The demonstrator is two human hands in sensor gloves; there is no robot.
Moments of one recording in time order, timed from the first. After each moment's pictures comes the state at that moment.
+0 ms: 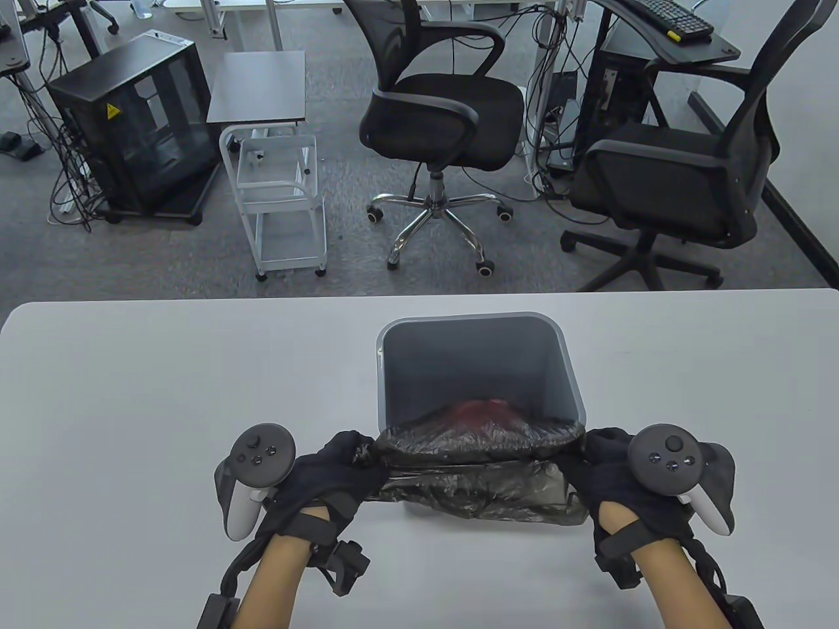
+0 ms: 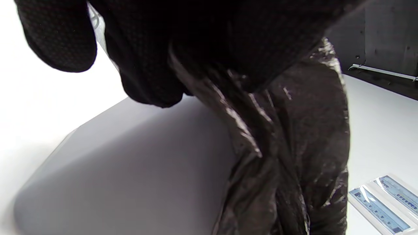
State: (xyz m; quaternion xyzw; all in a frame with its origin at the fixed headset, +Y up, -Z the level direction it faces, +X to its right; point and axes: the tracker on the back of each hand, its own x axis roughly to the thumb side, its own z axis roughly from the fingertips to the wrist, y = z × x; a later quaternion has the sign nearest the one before) left_hand -0.182 -0.654 -0.303 -0.06 -0.08 0.52 0.85; right_hand 0.230 -0.626 -0.288 0.07 -0.04 0.95 0.29
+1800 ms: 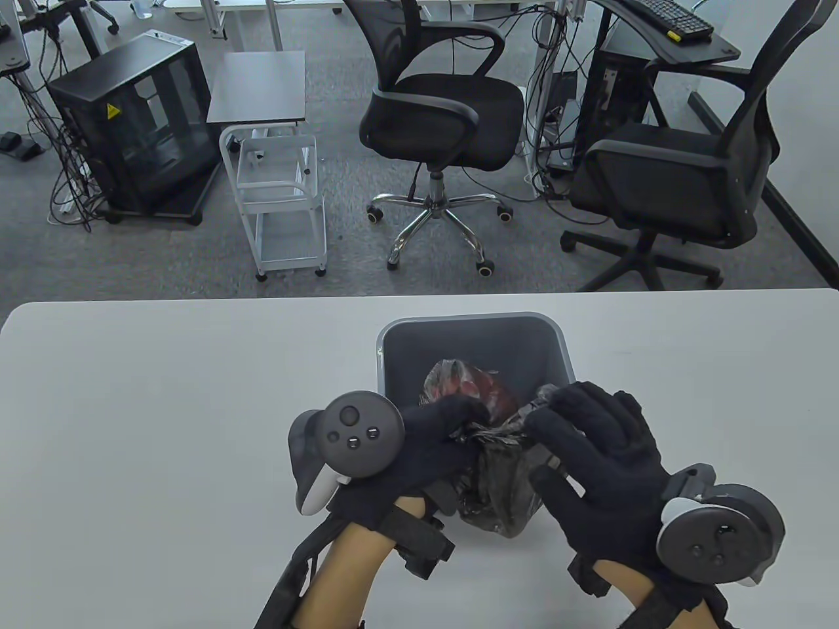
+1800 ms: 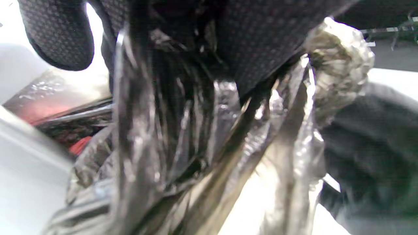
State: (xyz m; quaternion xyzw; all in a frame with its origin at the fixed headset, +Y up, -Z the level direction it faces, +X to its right) left_hand -0.087 -0.515 -0.281 0.05 -0.20 0.43 0.88; right_hand 0.188 -0.512 -0.209 0.28 -0.26 0.86 0.35
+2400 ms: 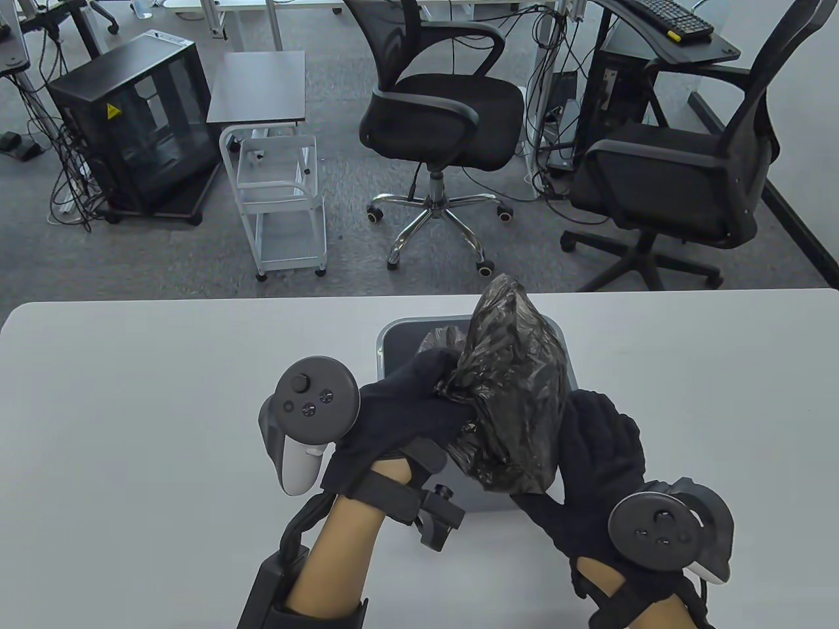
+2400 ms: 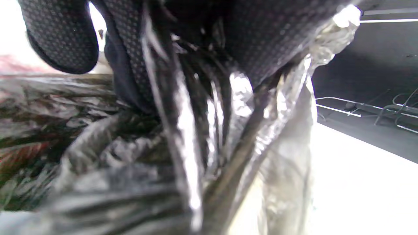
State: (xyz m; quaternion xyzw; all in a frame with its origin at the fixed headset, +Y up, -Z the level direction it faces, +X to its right) left_hand -0.087 -0.489 -0.286 0.05 -0.19 0.55 0.81; right_hand 0.161 -0.555 -0.229 0.24 -0.17 0.92 0.26
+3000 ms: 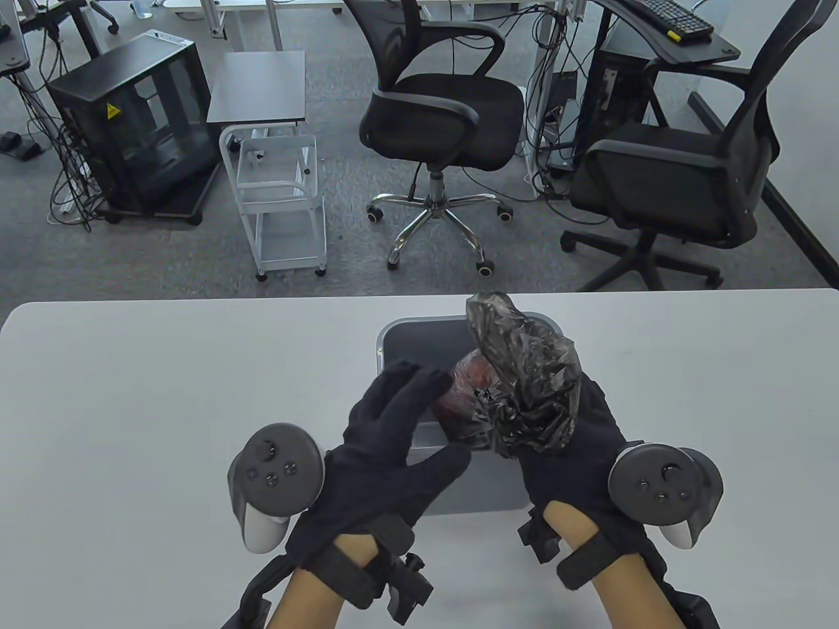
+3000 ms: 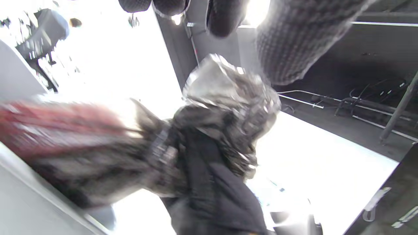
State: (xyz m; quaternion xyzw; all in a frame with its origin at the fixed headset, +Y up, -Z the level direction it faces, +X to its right) left_hand -0.126 -0.508 -0.233 0.09 -0.23 0.52 0.82; right_hand 0.156 -0.526 -0.255 0.18 -0.23 0.86 0.43
